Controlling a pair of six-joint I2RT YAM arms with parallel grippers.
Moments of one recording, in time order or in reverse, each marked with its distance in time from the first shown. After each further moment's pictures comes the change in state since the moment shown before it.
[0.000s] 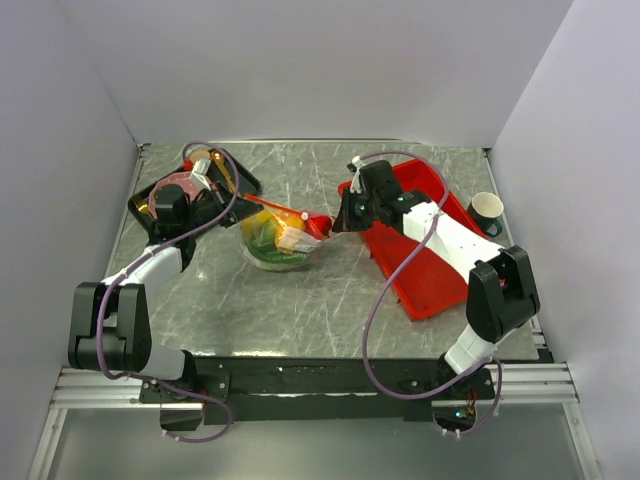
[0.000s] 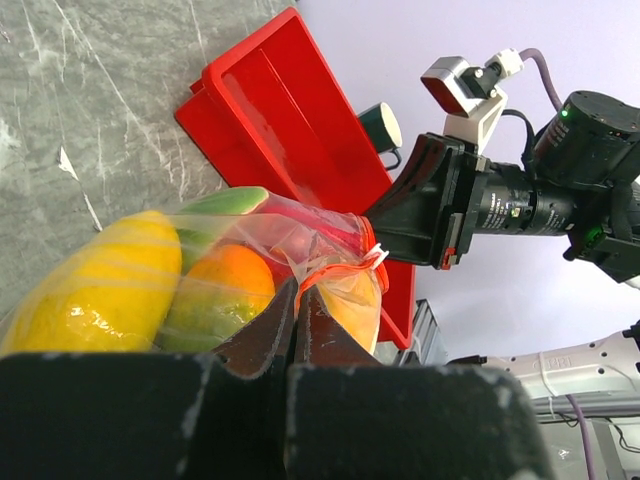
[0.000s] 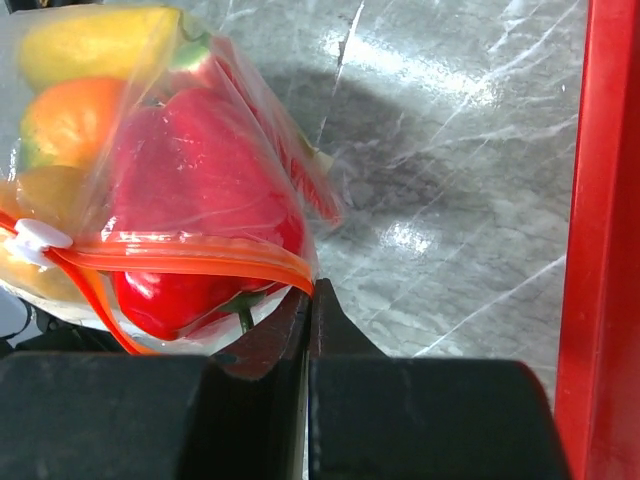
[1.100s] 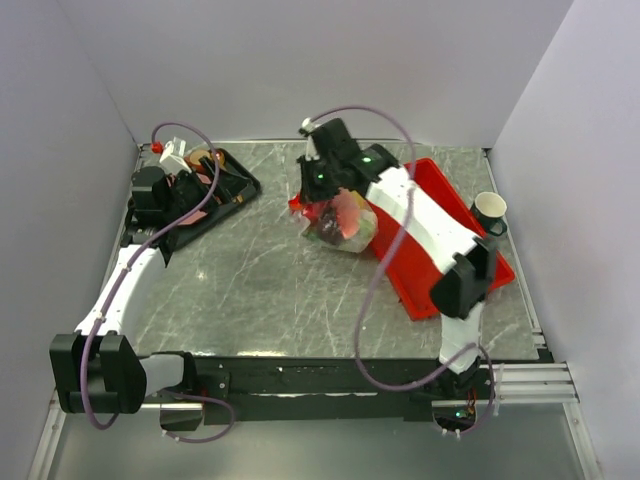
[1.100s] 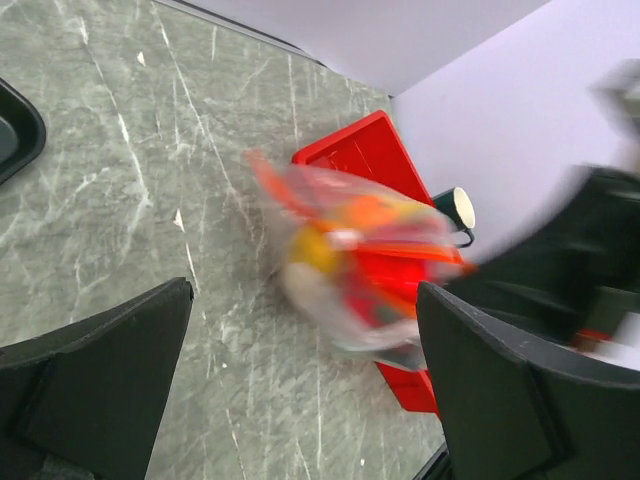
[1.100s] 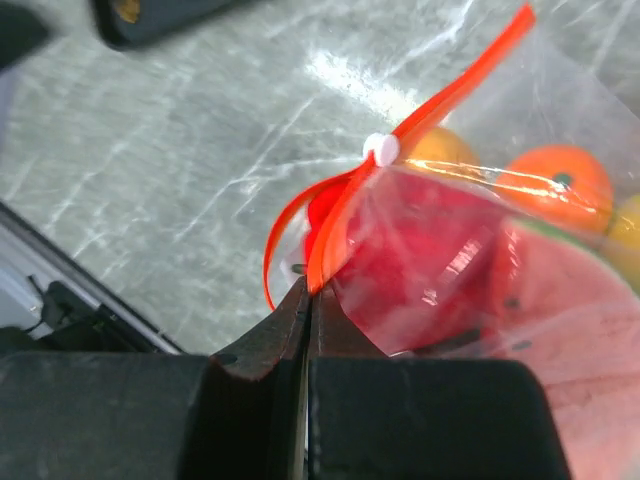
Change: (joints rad) left arm 0.023 -0.215 0.198 -0.484 -0.282 0.169; right arm 0.202 0.258 0.743 -0.471 0.177 -0.083
